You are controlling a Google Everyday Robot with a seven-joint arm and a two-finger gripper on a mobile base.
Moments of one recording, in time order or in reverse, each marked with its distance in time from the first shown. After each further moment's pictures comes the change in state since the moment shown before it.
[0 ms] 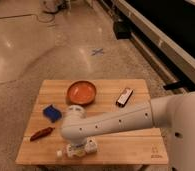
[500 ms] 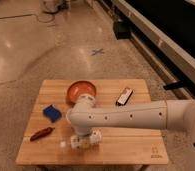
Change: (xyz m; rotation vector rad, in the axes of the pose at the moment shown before) arm 0.035 -0.033 -0.036 0.037 -0.071 0.033
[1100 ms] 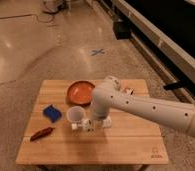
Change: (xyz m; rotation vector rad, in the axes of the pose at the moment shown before) arm 0.073 -0.044 -0.051 0.060 -0.112 0.028
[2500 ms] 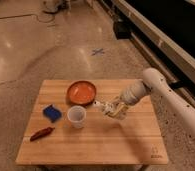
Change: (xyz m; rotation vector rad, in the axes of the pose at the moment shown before) arm 0.109 -0.037 -0.032 -0.039 -0.584 0.155
